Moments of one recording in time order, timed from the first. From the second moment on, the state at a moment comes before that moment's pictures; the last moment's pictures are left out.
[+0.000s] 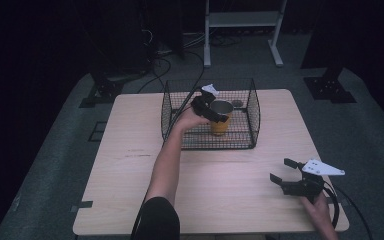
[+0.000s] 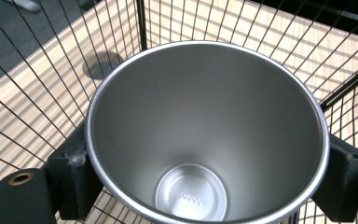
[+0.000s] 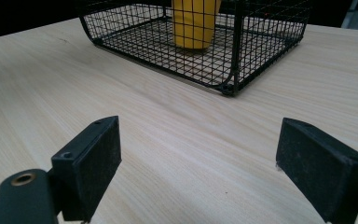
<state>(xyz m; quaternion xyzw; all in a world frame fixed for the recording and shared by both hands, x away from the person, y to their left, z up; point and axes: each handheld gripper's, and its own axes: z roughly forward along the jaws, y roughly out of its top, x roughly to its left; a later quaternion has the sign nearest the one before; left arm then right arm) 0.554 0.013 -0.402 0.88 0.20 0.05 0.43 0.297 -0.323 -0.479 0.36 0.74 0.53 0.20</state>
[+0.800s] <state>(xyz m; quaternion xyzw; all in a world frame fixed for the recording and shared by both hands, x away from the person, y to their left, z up) 0.548 0.012 -0.404 0.88 0.19 0.07 0.43 0.297 -0.323 -0.479 0.36 0.74 0.53 0.20</state>
